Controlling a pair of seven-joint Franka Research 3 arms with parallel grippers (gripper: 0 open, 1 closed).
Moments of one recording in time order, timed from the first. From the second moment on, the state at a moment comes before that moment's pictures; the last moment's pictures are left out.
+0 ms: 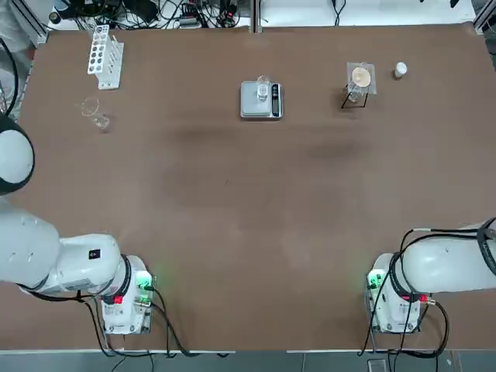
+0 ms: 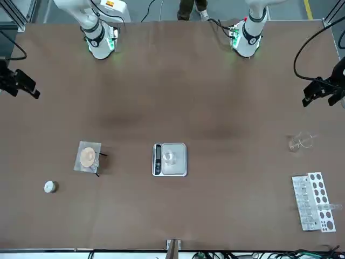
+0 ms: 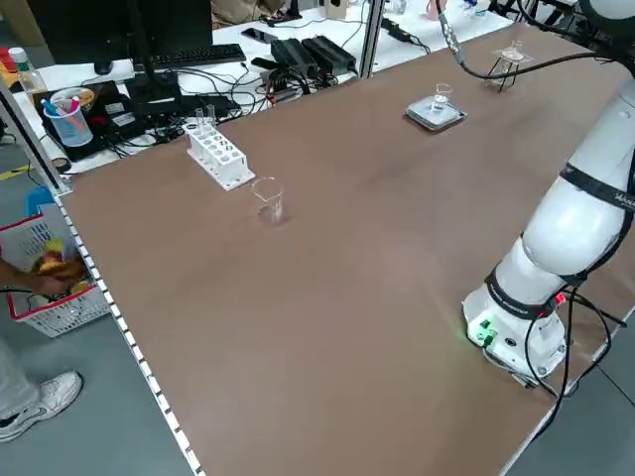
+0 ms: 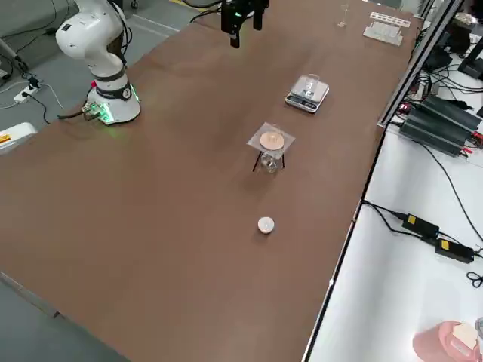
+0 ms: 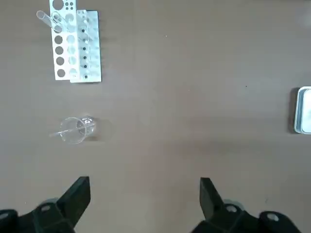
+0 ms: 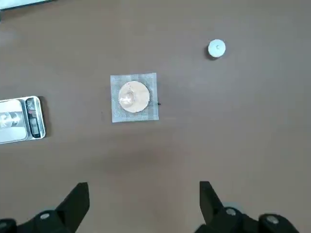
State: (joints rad) left arm 0.12 0.03 -0.14 -1.50 0.01 1.61 -0.03; right arm 0.12 -0.04 -0.17 -1.56 0.06 1.57 0.10
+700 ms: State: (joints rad) left arm 0.12 0.03 -0.14 -1.50 0.01 1.61 -0.03; right arm 0.12 -0.04 -0.15 -1.61 0.00 1.60 0.10
